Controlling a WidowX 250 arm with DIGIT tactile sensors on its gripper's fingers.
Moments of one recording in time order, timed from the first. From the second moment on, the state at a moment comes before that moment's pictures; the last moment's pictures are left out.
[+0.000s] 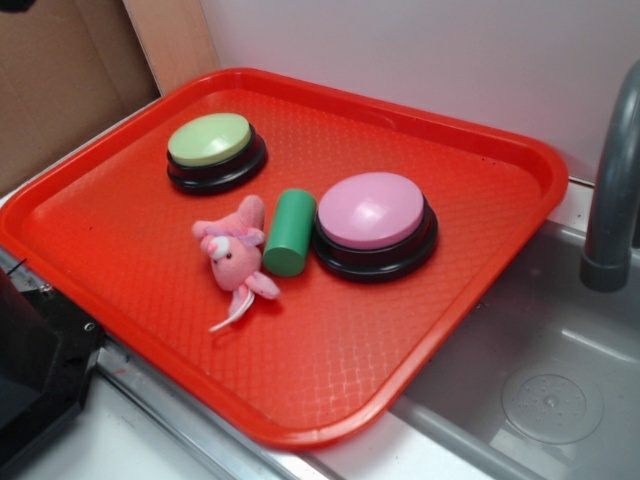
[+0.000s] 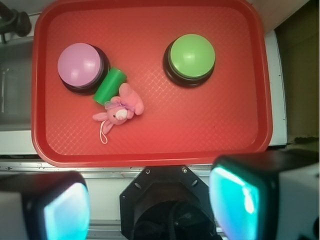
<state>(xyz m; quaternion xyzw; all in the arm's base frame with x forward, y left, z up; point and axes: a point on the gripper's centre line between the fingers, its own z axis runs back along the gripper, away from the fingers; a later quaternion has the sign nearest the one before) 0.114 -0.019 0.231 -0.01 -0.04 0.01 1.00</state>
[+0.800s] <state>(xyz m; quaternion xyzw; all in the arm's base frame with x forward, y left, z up) 0.179 -0.031 0.099 -0.03 -0.05 -0.23 0.97</state>
